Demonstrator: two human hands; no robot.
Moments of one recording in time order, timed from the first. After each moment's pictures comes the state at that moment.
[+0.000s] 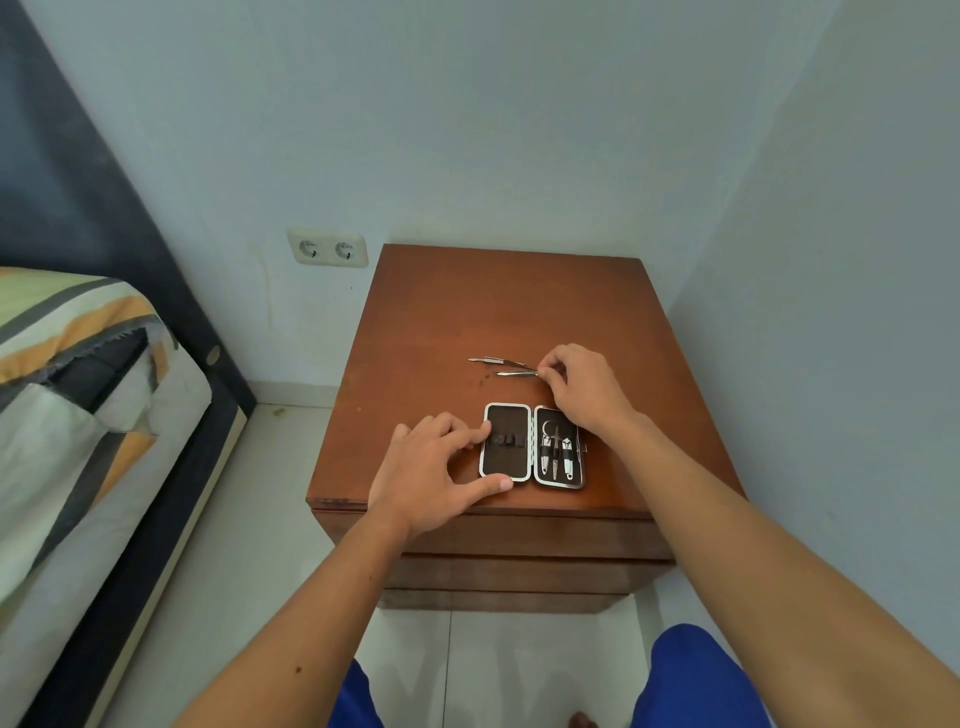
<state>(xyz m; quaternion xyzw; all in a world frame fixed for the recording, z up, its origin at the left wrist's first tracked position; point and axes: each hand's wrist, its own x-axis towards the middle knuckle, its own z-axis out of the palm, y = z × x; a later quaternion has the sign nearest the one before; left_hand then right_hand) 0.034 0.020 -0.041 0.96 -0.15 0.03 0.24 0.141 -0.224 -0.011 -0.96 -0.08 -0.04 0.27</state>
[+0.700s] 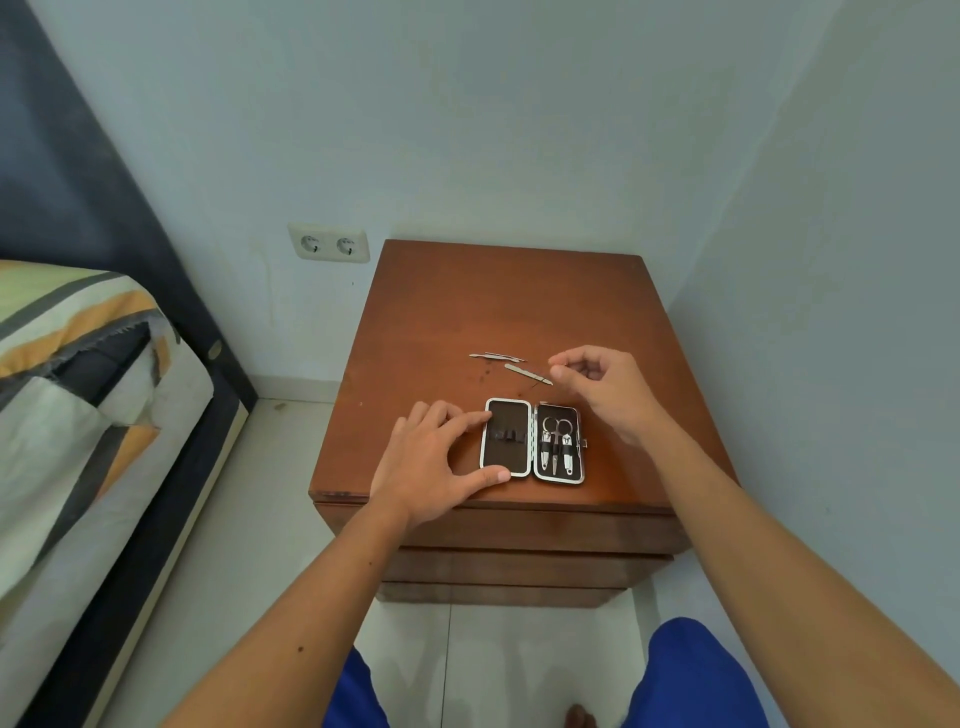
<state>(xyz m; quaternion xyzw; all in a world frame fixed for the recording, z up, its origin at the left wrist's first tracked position) 0.039 0.022 -0.044 0.96 -0.15 0.03 0.23 0.114 -0.246 0.000 -0.83 -0.02 0.01 0.56</state>
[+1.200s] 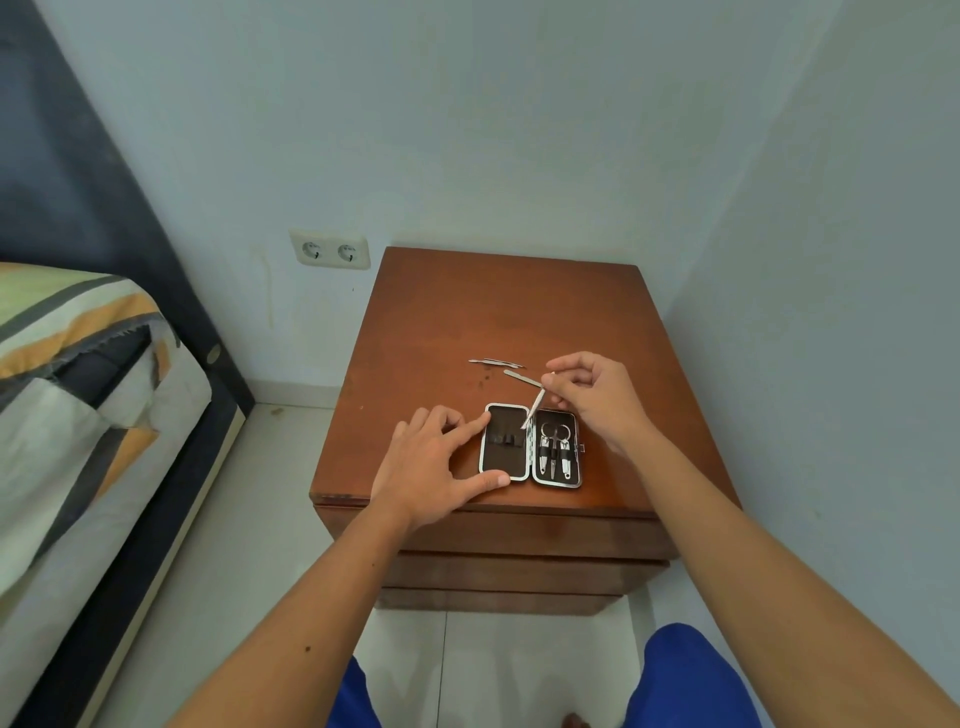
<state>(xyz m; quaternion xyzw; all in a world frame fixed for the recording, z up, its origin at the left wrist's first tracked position) 0.040 0.022 -0.044 0.97 -0.15 0.01 0.18 0.108 -0.235 0.001 -0.80 0.02 0.03 0.60</state>
